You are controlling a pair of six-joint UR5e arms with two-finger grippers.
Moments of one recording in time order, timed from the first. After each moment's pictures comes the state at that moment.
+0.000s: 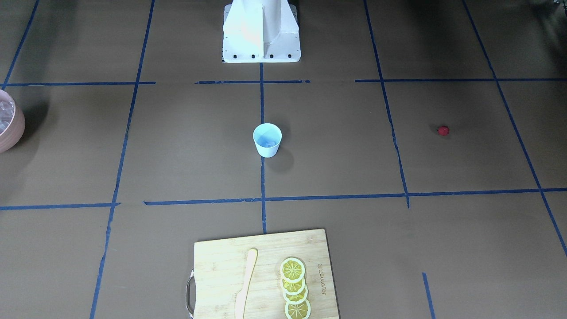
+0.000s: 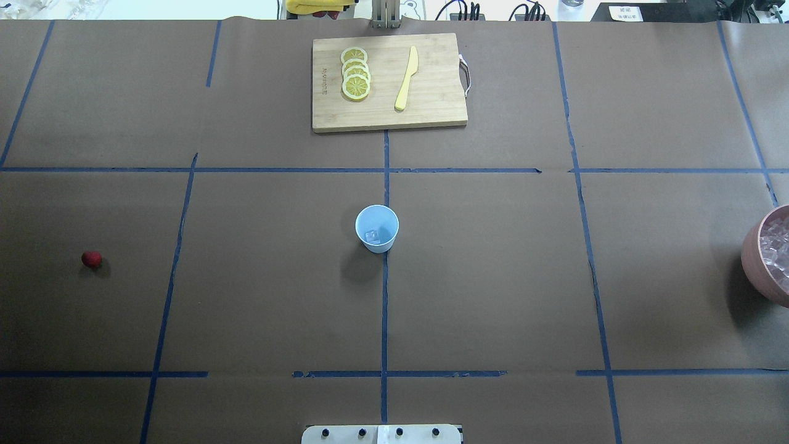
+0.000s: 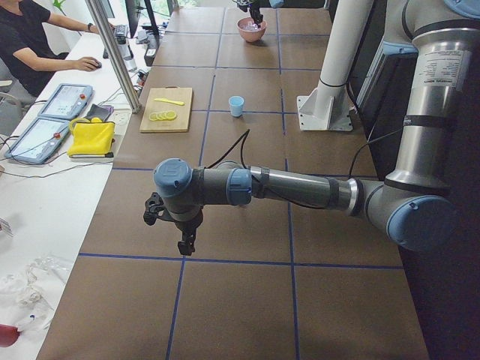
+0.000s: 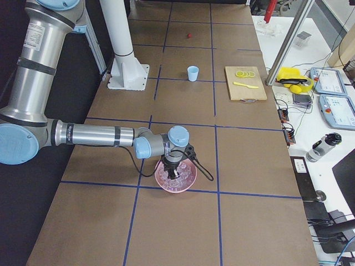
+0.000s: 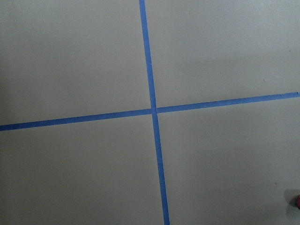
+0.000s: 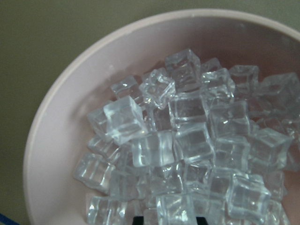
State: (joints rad) left arm -1.61 -1.67 -1.62 -1.41 -2.39 0.16; right arm 1.20 -1.87 1.76 -1.34 2.29 -0.20
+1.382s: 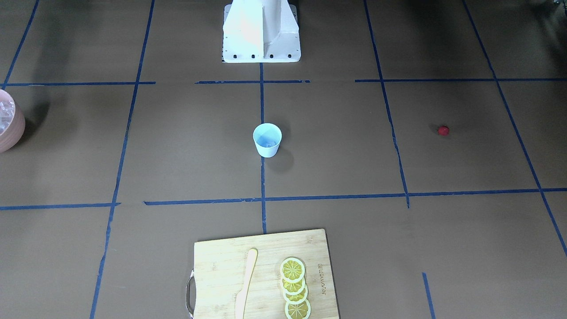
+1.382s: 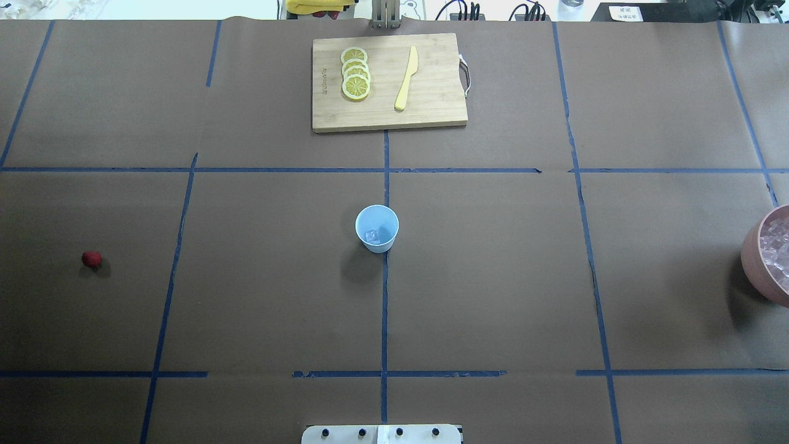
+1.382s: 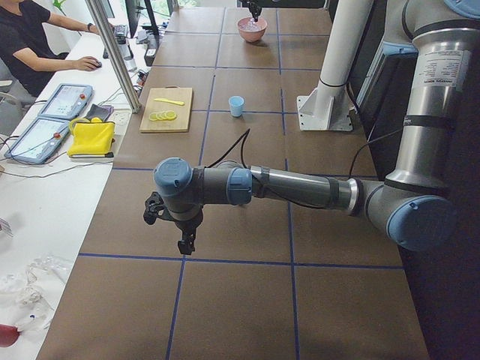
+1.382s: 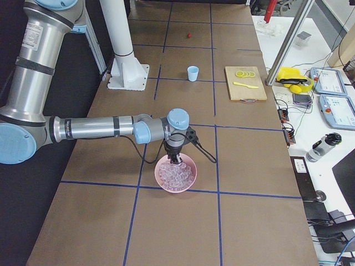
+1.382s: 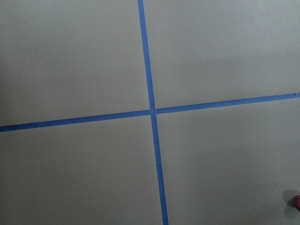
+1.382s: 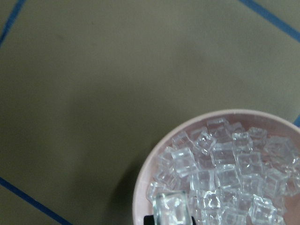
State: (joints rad) left arm -1.61 -1.67 -1.62 -1.41 -2.39 0.15; right arm 1.24 -1.85 2.02 -1.54 2.31 -0.19
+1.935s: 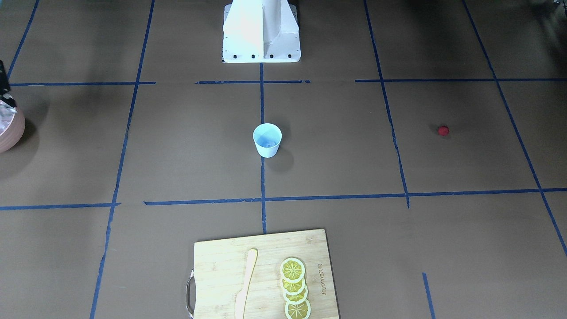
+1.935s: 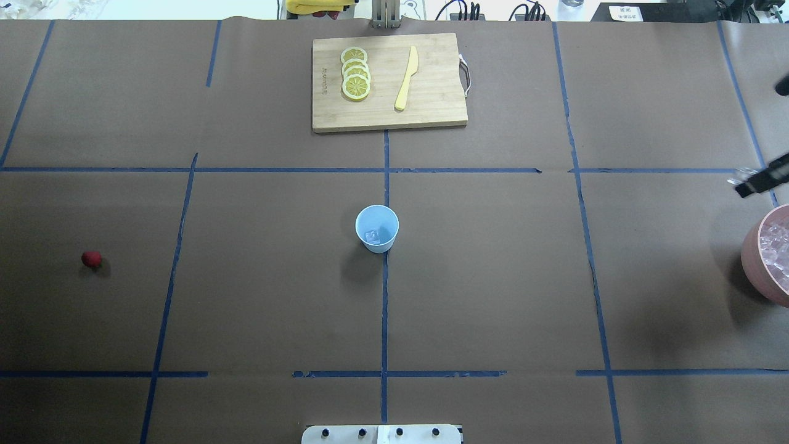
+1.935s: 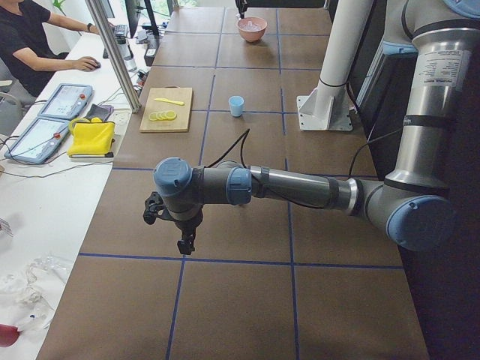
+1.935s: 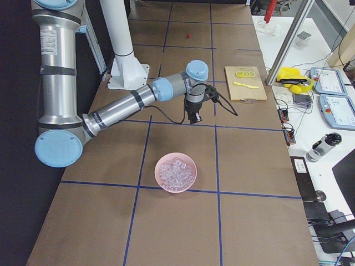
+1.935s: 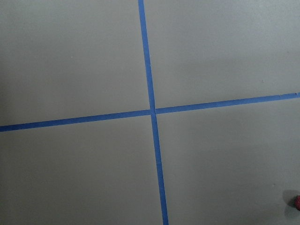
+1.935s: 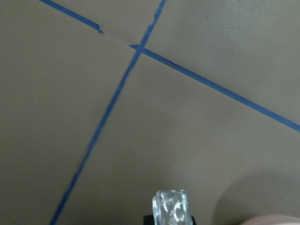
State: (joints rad) left arm -1.61 -1.67 -1.62 -1.41 -2.39 0.15; right arm 1.18 -1.52 2.09 -1.74 2.35 0.11
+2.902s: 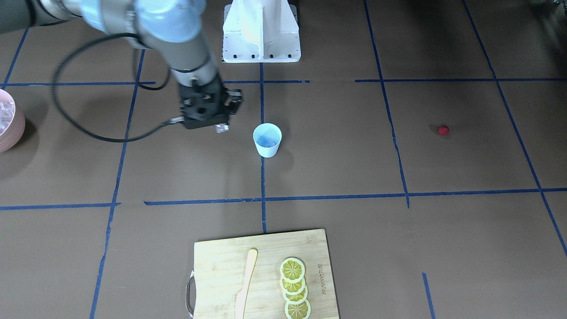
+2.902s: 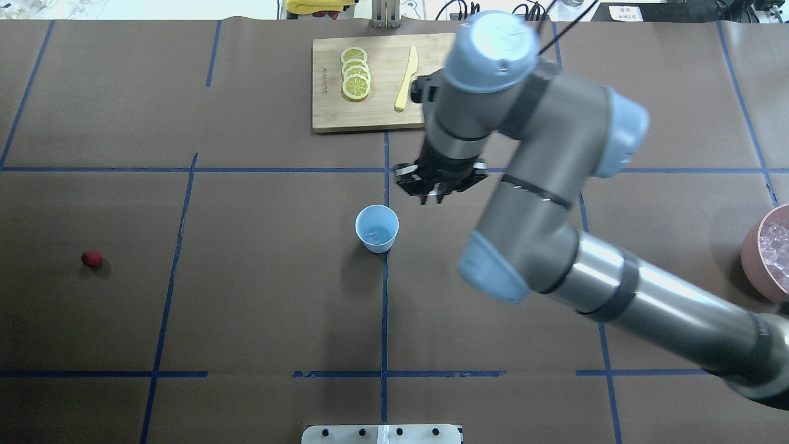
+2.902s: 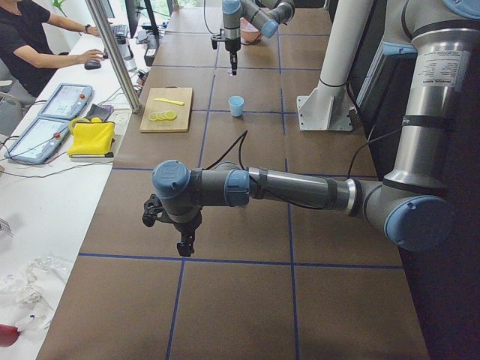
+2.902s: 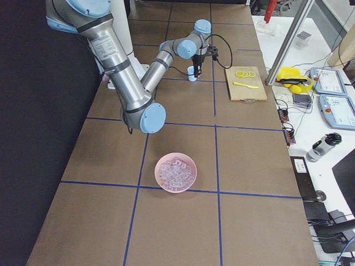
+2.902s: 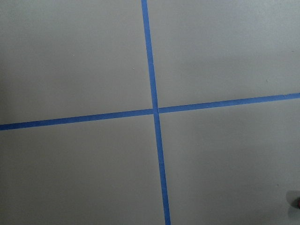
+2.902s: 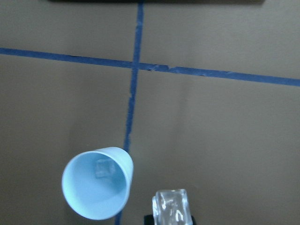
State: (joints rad) left arm -1.61 -1.68 -1.60 -1.41 -2.39 0.15; right arm 0.63 -0.76 1.69 -1.77 2.04 1.01
